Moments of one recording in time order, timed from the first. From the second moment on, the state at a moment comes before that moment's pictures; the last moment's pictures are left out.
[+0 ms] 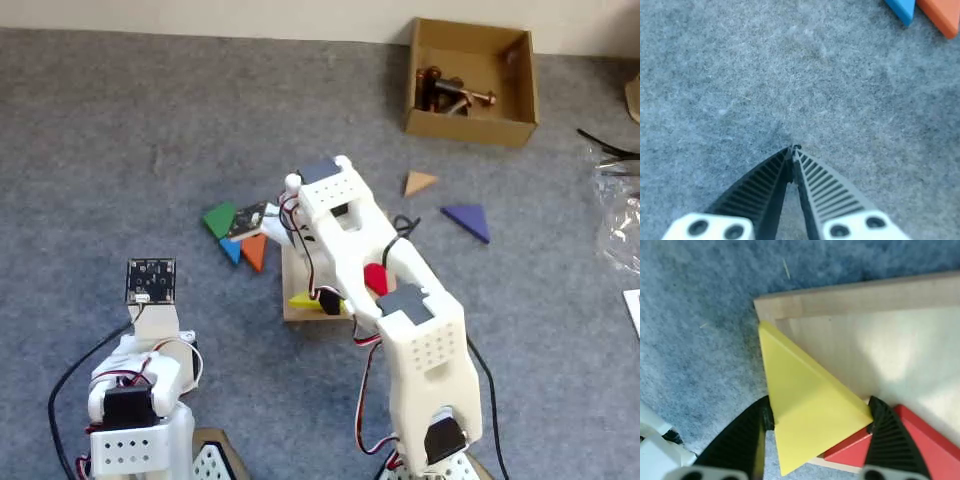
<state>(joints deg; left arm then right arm) -10.8 -103.1 96.0 75.4 2.1 -30.0 34.0 -14.6 93.9 59.6</state>
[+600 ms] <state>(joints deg) -10.8 -103.1 96.0 75.4 2.1 -31.3 34.1 -15.5 93.9 58.9</state>
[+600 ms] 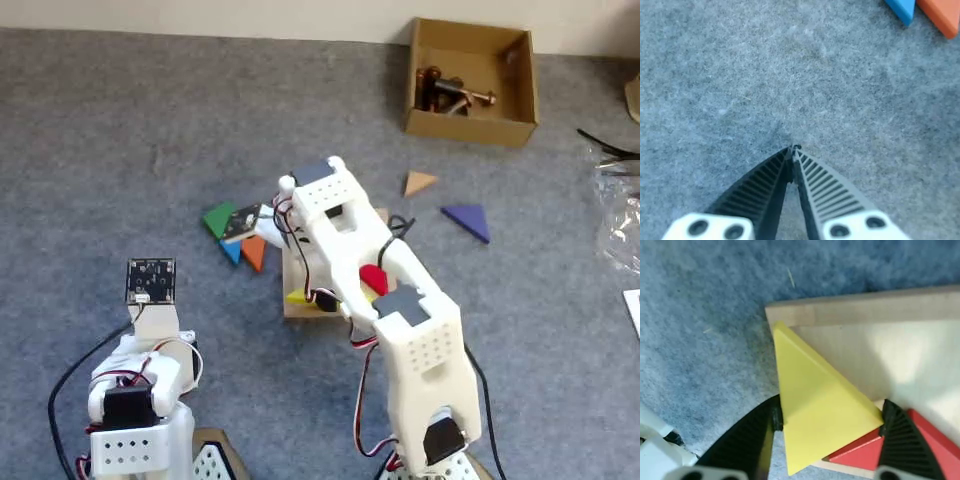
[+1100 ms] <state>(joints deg) -10.8 -103.1 96.0 75.4 2.1 -32.4 34.4 -24.4 94.7 58.9</state>
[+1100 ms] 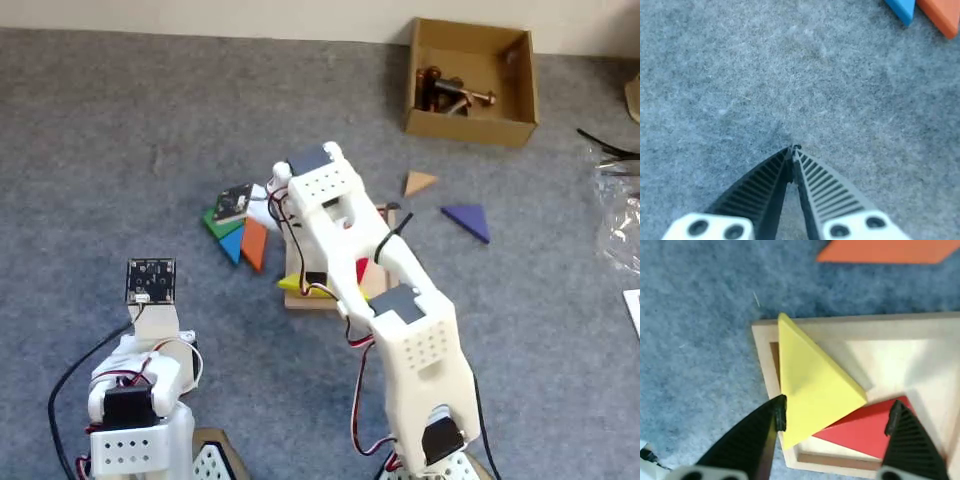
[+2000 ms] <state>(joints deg) -10.8 -103.1 96.0 75.4 2.1 -26.9 37.5 -26.3 95.1 53.9</state>
